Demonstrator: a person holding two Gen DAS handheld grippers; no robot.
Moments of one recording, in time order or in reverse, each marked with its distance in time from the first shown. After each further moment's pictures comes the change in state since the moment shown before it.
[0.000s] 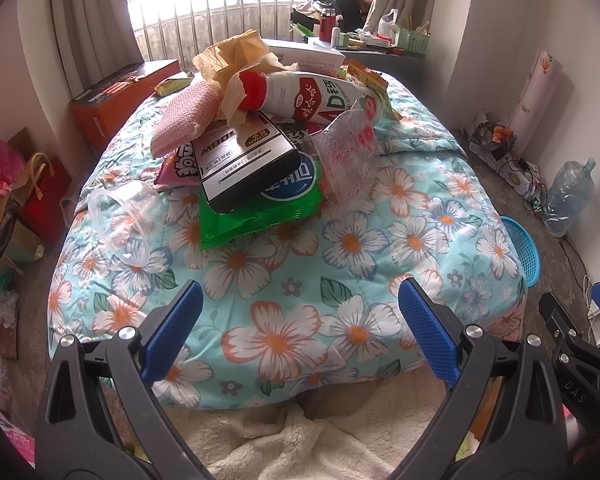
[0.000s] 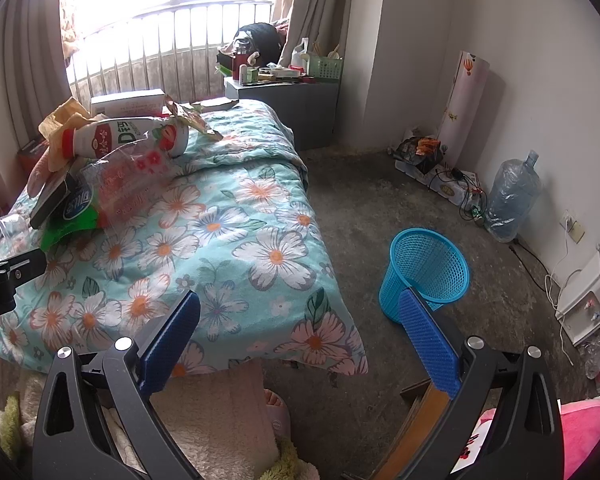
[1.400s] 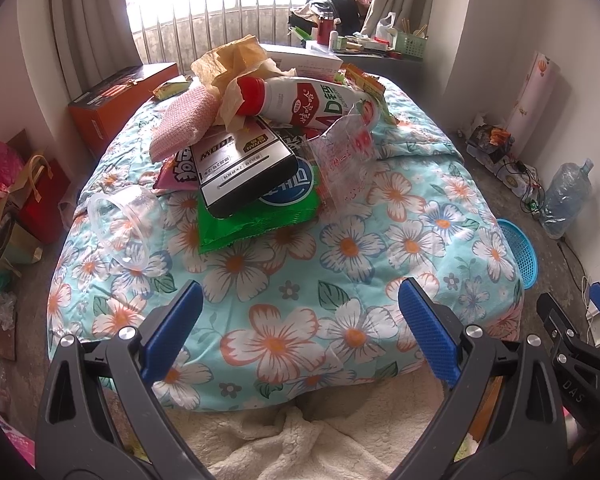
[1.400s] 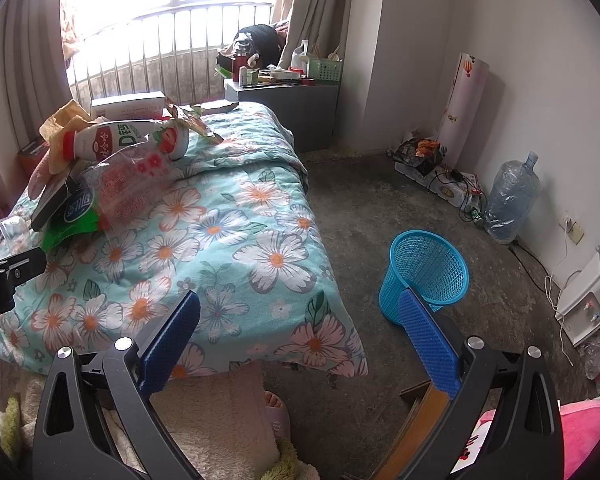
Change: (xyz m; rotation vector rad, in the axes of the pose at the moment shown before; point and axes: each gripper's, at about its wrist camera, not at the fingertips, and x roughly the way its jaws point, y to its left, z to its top) left arm 0.000 -0.005 0.000 0.000 -0.005 -0.002; right arm -0.001 0.000 0.000 -0.002 -0.003 -0.001
